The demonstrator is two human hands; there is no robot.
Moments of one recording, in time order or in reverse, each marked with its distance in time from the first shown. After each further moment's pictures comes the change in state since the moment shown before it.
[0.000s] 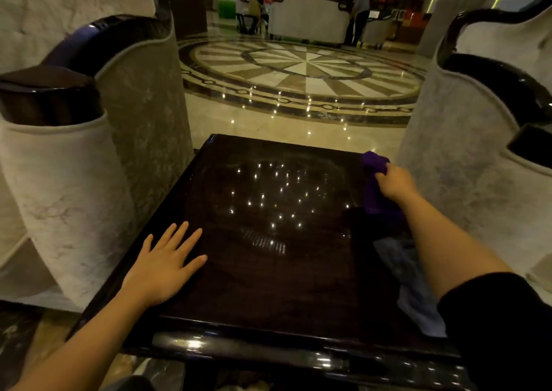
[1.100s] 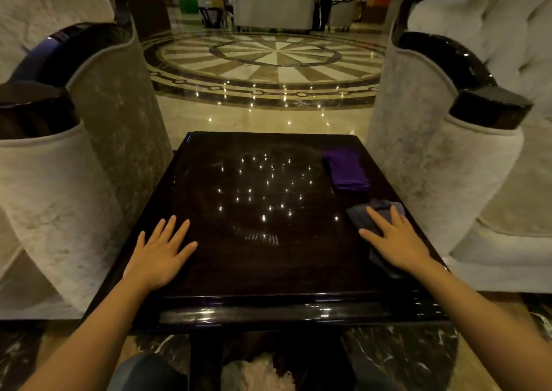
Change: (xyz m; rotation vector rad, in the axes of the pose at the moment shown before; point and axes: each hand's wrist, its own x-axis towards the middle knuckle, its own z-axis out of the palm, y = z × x) left_hand -0.002 0.002 0.000 0.052 -0.038 0.001; right_hand -0.179 0.068 0.011 -0.066 -0.209 0.026
